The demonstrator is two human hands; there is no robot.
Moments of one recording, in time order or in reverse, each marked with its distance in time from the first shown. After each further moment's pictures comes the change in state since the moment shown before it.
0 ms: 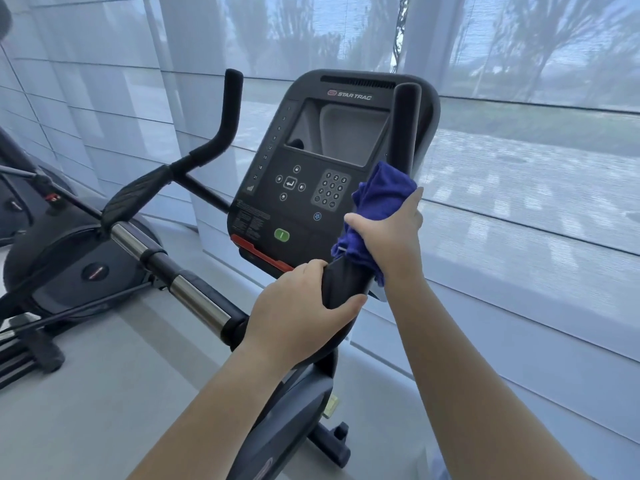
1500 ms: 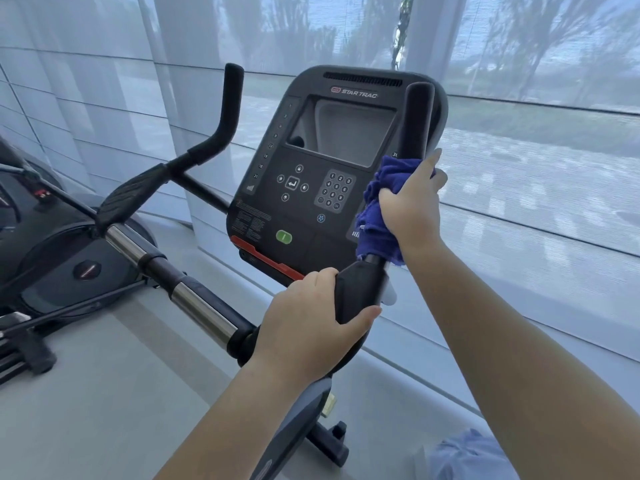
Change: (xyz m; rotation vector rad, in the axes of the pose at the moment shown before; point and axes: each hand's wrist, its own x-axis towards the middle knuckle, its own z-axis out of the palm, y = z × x) left_hand 0.001 -0.008 0.005 0.025 0.006 0.064; right_hand 0.054 -0.013 0.007 -0.260 0.123 -0.220
